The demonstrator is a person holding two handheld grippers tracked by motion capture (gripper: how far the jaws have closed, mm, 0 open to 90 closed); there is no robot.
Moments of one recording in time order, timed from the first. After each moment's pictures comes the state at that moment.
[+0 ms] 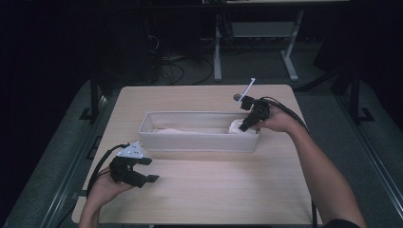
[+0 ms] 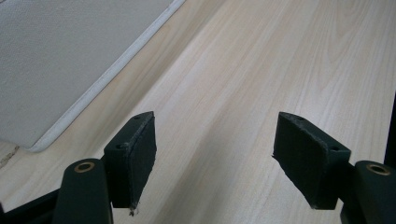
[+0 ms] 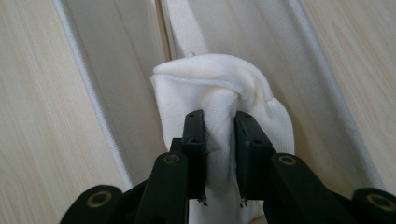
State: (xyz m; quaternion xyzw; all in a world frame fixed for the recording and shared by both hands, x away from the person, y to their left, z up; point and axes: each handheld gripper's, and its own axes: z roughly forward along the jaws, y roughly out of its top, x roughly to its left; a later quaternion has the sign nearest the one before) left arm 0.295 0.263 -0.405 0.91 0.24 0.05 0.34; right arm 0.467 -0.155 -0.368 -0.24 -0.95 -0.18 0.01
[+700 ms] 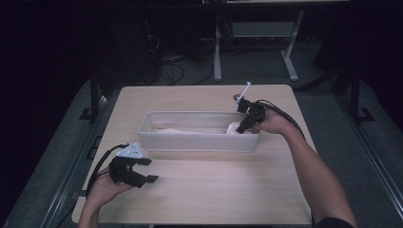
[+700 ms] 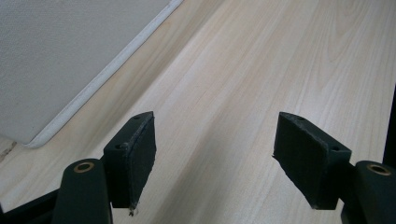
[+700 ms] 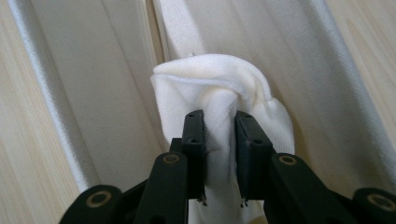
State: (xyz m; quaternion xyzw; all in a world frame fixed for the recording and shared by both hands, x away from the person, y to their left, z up) left arm 0.295 0.265 -0.407 0.90 0.25 0.05 0.35; right arm 0.473 -0.146 -0.387 -0.24 -0.96 -0.17 0.01
